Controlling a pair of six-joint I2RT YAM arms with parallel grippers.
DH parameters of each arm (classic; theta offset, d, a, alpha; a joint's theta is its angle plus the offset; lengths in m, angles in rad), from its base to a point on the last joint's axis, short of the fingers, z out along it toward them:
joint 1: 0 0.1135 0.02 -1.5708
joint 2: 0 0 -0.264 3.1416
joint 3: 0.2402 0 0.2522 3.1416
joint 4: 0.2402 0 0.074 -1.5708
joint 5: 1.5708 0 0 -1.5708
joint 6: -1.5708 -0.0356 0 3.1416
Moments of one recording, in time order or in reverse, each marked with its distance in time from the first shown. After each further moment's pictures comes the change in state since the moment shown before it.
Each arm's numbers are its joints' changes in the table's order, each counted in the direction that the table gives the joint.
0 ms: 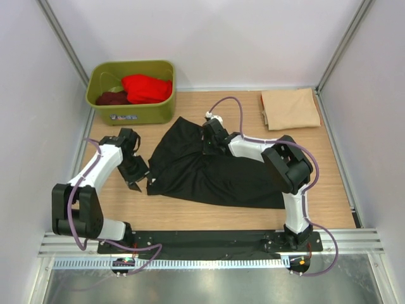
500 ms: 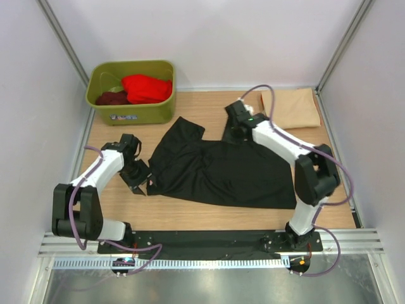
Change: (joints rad) left arm 0.000 -0.033 -0.108 -0.098 0.046 0.114; right arm -0.102 -0.179 0.117 0.444 0.035 -0.165
